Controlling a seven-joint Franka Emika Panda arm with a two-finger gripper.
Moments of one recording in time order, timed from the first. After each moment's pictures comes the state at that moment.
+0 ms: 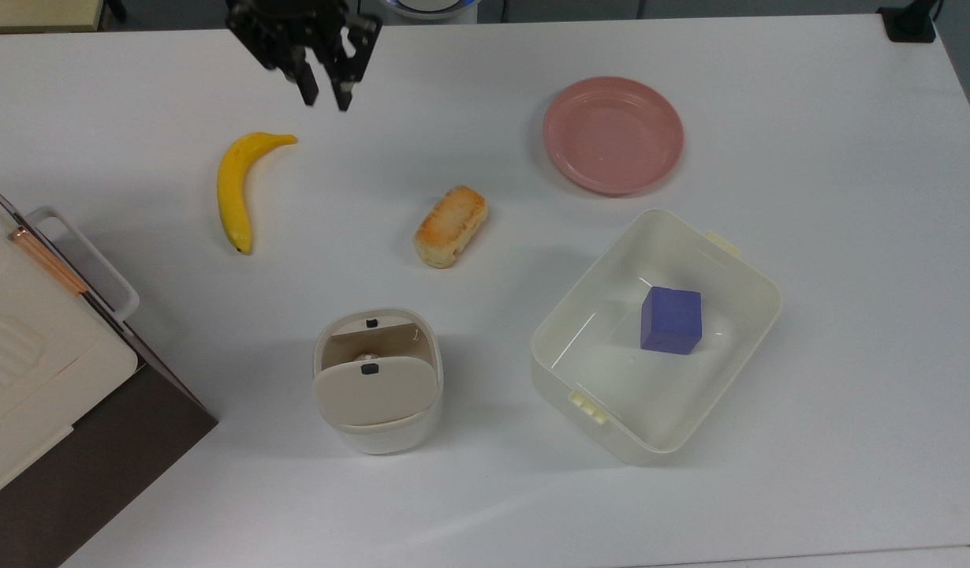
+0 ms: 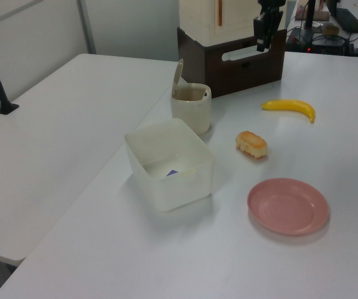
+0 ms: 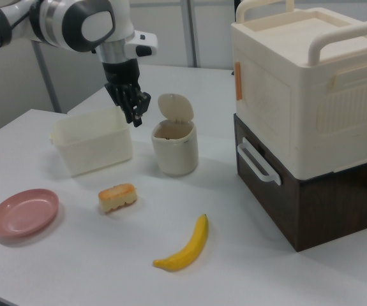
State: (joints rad) arm -0.14 0.11 0.03 -1.55 0.06 1.75 0.10
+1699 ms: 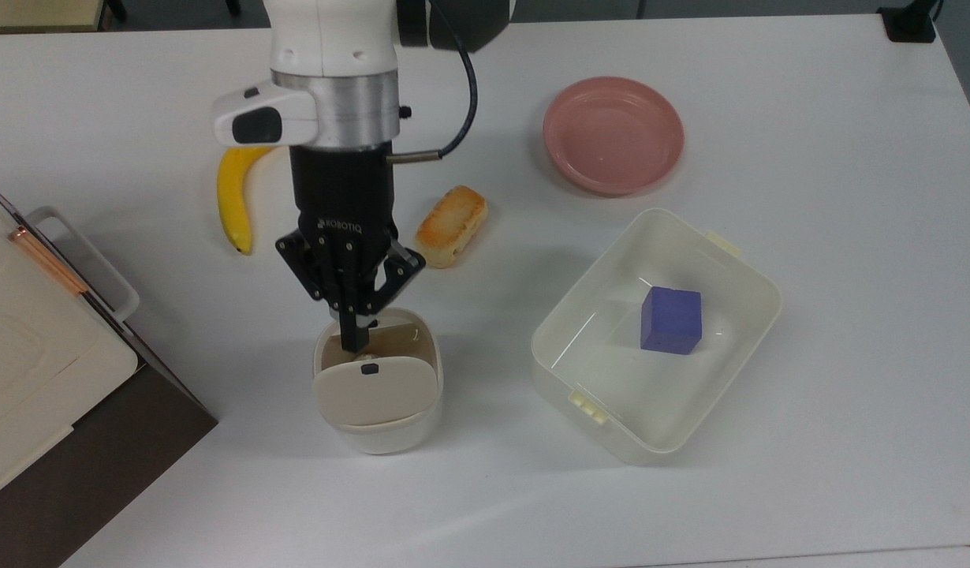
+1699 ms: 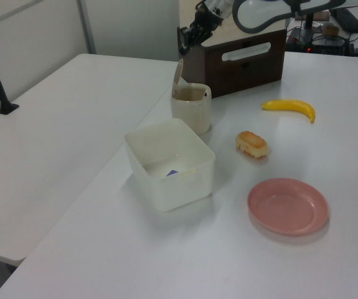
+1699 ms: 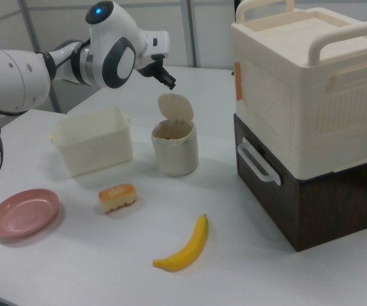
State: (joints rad) arm -0.03 0.47 0.03 -1.35 -0.03 2.53 0.44
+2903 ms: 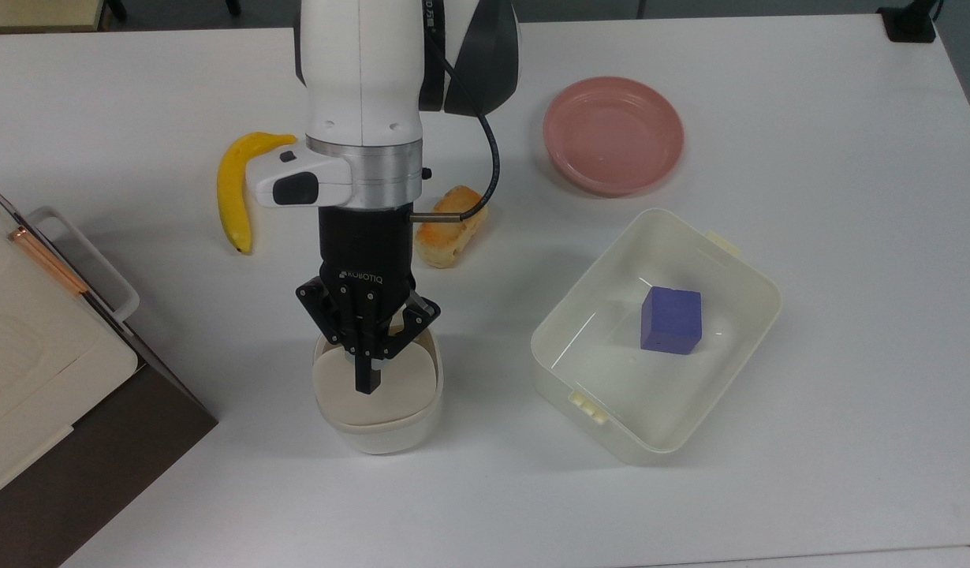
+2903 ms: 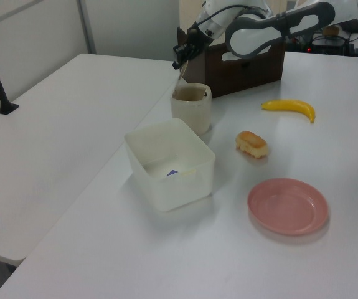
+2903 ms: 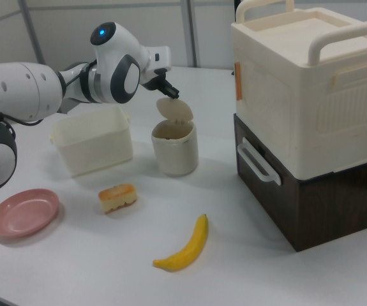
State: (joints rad) arm -0.02 0.56 0.03 -1.35 -0.13 2.63 0.48
